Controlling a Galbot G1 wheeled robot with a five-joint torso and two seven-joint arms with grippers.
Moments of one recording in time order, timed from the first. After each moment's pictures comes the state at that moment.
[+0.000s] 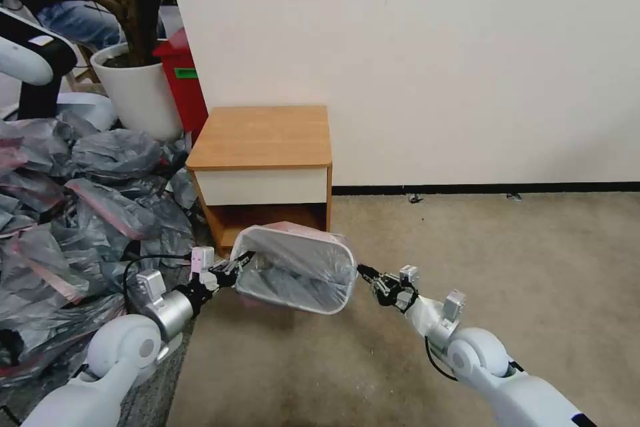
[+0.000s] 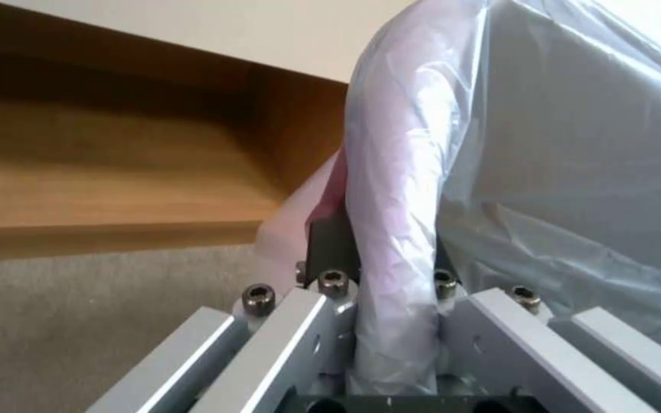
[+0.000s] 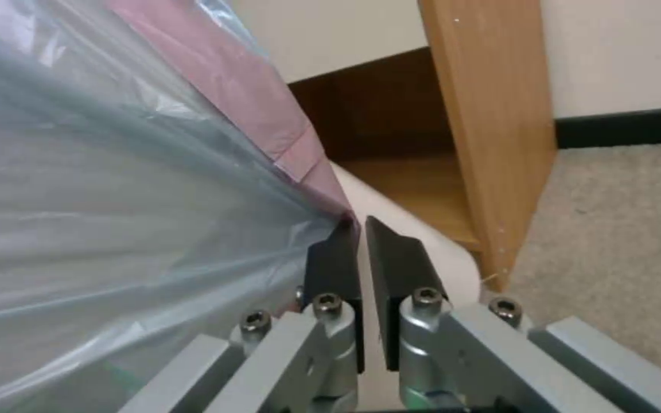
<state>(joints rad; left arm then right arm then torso) 1.38 -0.92 -0.48 -1.88 -0.97 0.31 0.25 -1.15 1.01 0.06 1.54 0.75 0.09 -0.35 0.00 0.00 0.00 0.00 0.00</state>
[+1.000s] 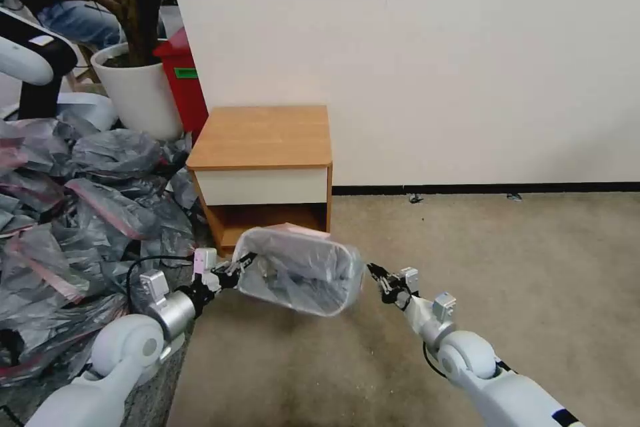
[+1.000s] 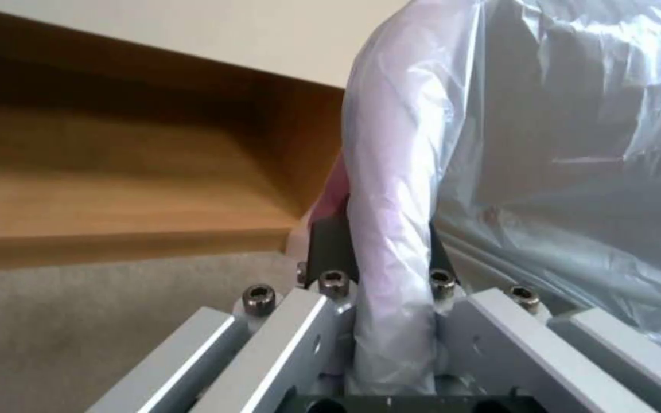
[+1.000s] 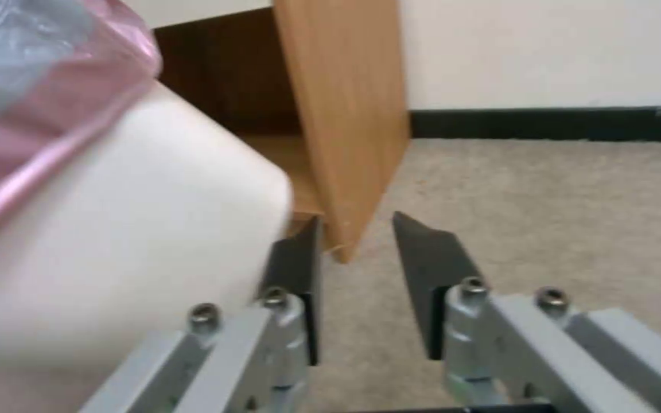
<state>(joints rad) 1.34 -0.93 -0.47 -1.85 -0.96 0.31 0.24 -1.18 1.01 0.07 1.51 0.60 0.14 -0.10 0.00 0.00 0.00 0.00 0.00</state>
